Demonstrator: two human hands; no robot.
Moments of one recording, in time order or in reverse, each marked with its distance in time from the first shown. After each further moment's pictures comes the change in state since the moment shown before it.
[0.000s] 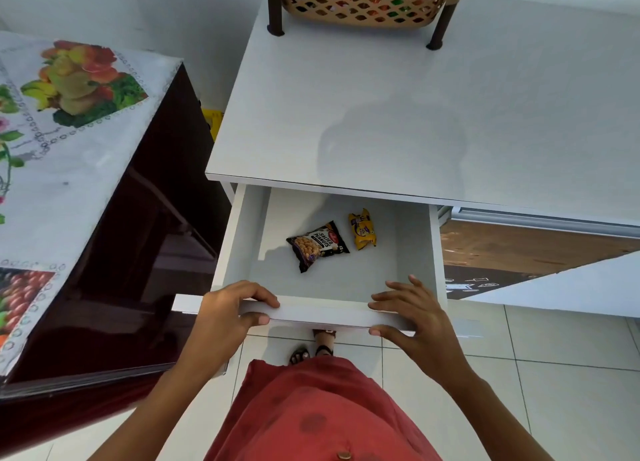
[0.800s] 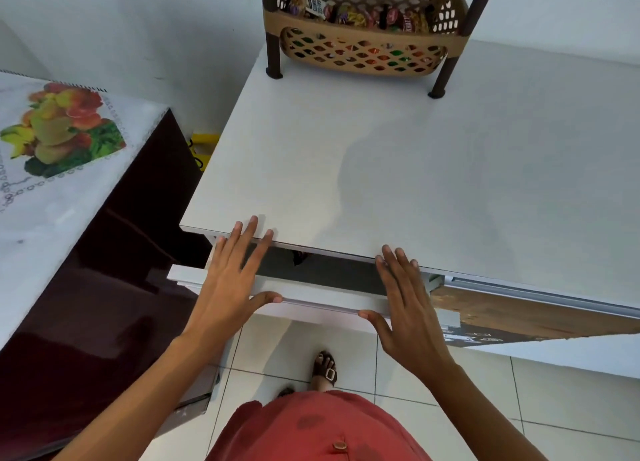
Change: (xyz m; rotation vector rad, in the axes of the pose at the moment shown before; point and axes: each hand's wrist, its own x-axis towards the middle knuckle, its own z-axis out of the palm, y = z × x) left_hand 0.132 0.016 0.016 0.627 0.139 0.288; right_hand 0.110 0.047 -0.027 -0.436 0.091 -0.145
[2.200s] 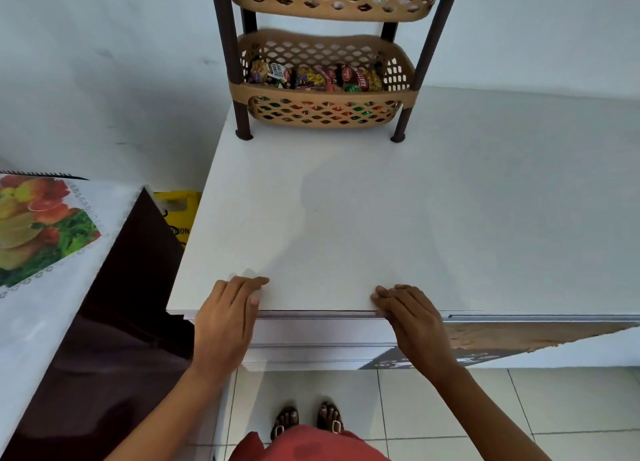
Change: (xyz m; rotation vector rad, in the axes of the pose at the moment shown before) left_hand 0.061 -0.018 -0.010 -0.161 0.442 0.149; right_hand 0.053 0.028 0.005 0.032 0.404 -0.064
